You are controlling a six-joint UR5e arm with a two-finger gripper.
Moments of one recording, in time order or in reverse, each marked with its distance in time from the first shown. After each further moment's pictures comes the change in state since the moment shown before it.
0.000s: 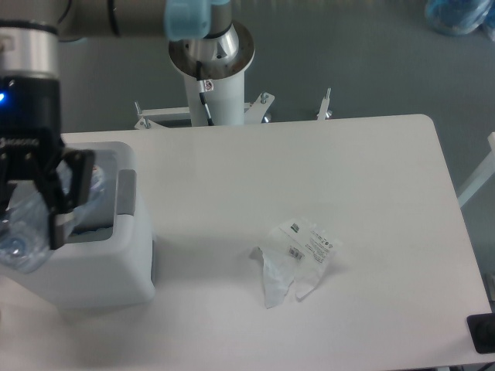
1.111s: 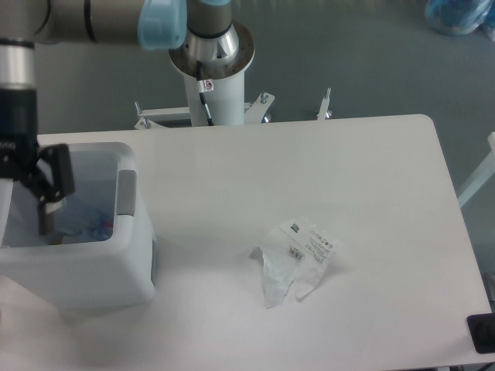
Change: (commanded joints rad) arm 0.133 0.136 -0.116 -0.012 0.009 0.009
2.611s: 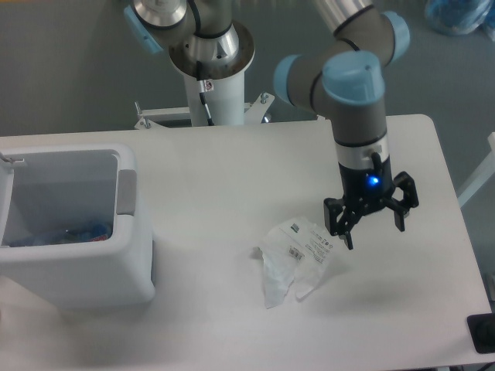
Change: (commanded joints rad) arm 0.617 -0.245 -0.218 0.000 -0.133 0.386
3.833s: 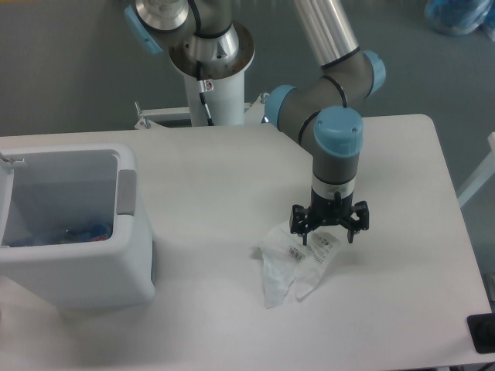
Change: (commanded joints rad) arm -0.040 -0.049 -0.151 -0.008 0.008 0.172
